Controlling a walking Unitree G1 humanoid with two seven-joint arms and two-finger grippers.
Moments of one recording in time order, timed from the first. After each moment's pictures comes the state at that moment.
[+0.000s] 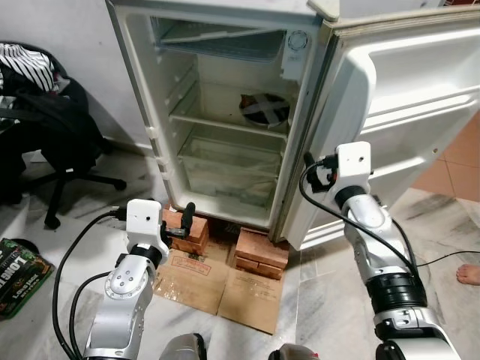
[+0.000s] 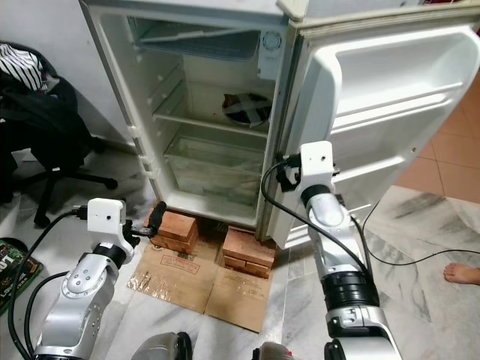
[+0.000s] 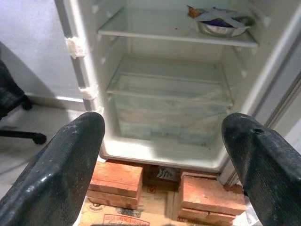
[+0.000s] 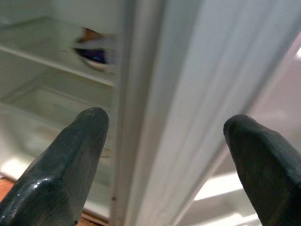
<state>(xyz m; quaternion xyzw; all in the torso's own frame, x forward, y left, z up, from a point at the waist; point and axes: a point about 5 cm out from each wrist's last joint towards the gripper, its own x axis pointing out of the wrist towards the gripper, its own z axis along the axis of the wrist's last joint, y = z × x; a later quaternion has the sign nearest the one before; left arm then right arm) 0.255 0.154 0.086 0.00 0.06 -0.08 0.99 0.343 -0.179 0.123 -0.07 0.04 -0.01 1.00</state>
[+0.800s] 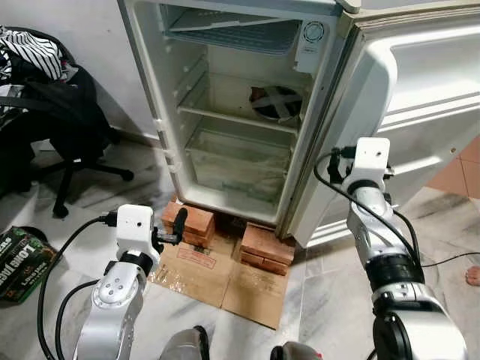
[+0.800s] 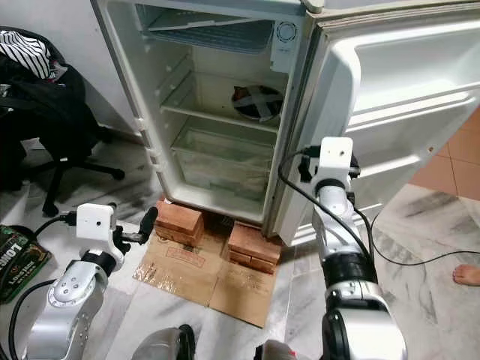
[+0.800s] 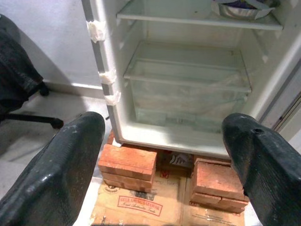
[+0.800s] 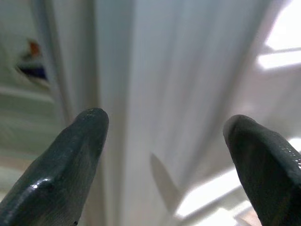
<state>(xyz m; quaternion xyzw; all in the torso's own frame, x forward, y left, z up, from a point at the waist) 0.243 0.165 0.087 0.01 0.08 -0.07 0.99 0.368 -0.192 0.137 -0.03 0.01 -0.09 0.99</state>
